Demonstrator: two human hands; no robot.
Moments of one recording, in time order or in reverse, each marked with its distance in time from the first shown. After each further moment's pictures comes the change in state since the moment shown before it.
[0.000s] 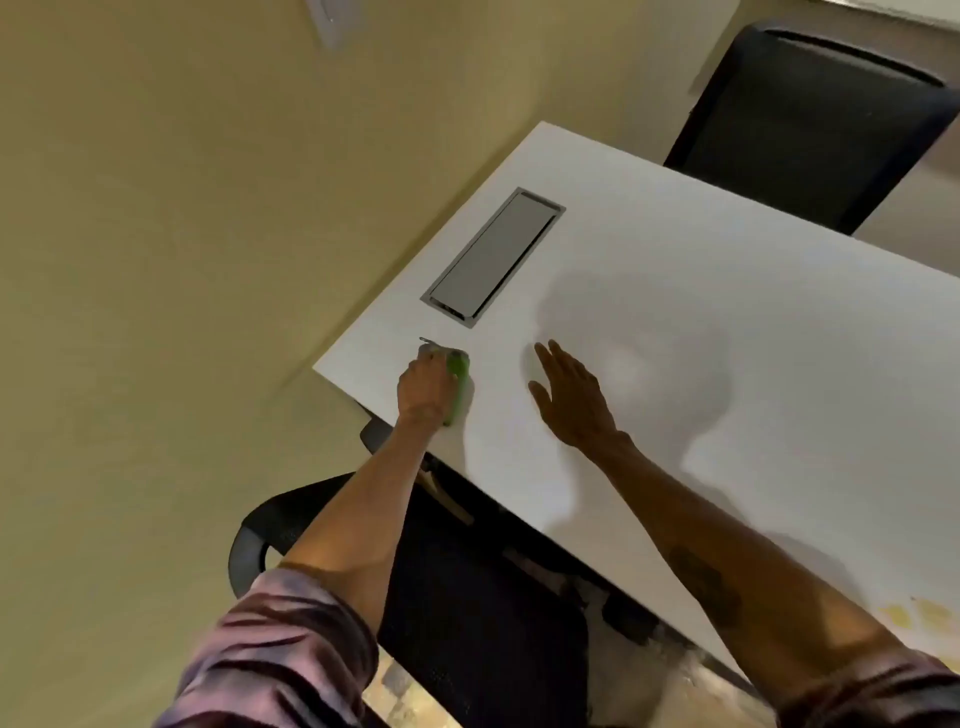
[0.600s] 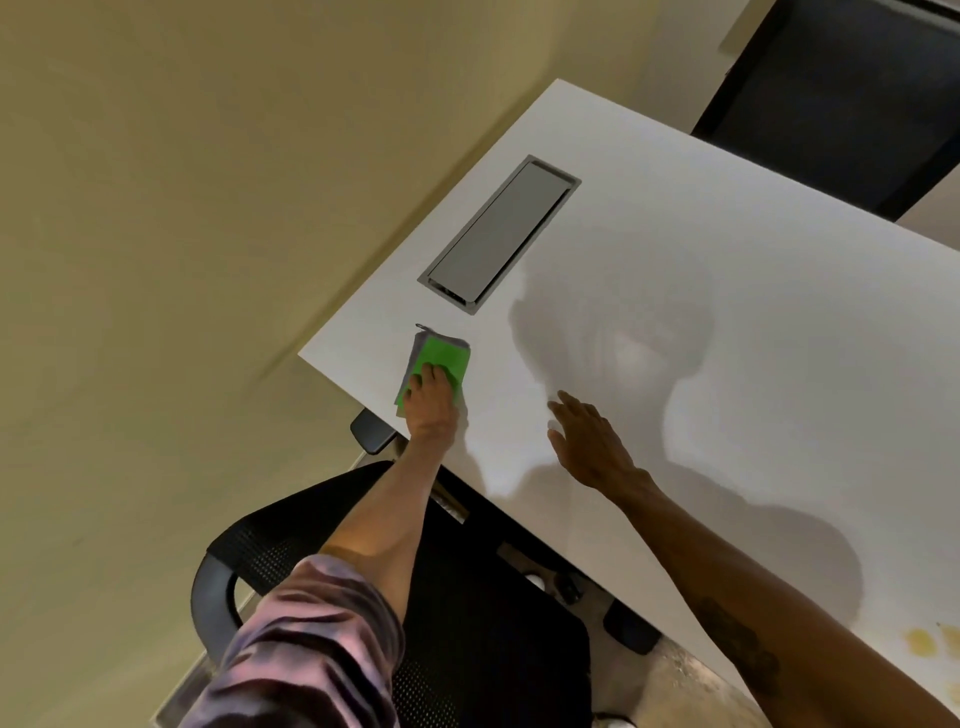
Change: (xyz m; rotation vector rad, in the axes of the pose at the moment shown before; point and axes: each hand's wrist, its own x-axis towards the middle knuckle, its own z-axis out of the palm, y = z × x) left_hand 0.025 -0.013 0.068 0.150 -0.104 -0.096; right_hand -0.004 0.041 0.051 -0.059 -0.257 0.058
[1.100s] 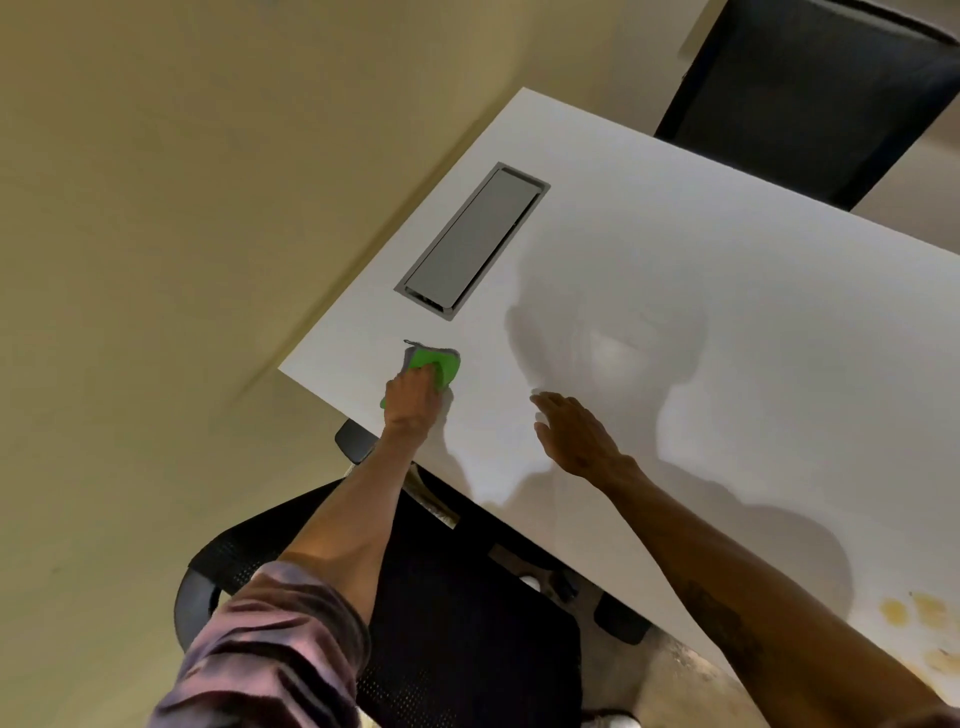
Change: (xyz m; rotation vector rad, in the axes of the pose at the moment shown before) left_hand 0.004 0.005 -0.027 -0.014 0.042 0.153; right_hand -0.004 0.004 -0.016 0.022 0.026 -0.017
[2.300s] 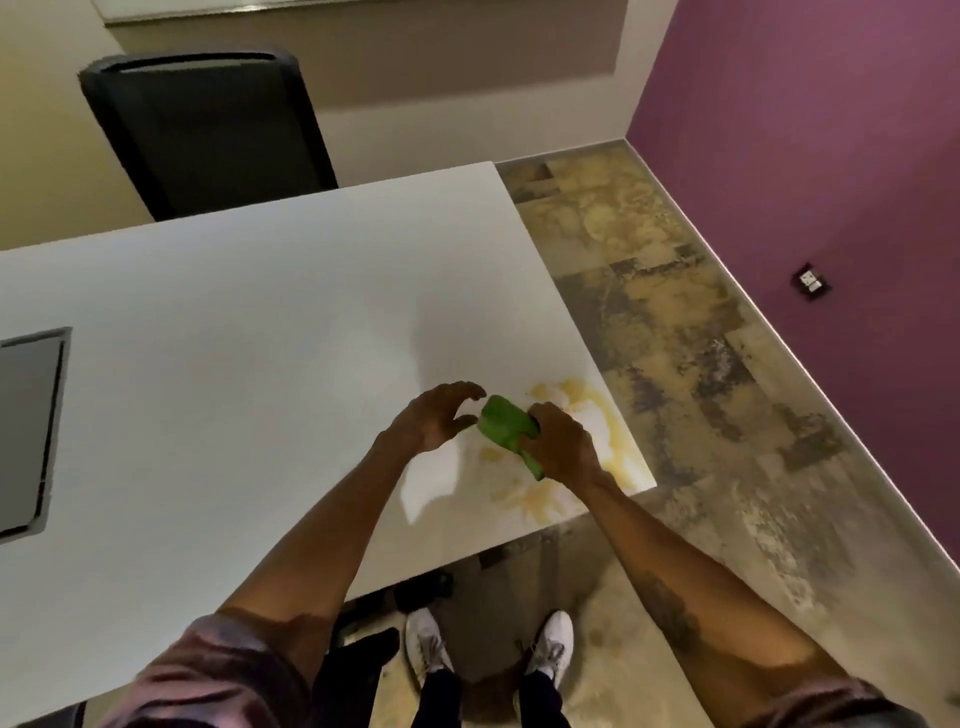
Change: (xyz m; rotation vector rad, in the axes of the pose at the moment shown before) left_hand -0.198 0.437 0.086 0.074 -0.475 1.268; right_hand -0.374 0.255 -0.005 0.457 0.543 0.897
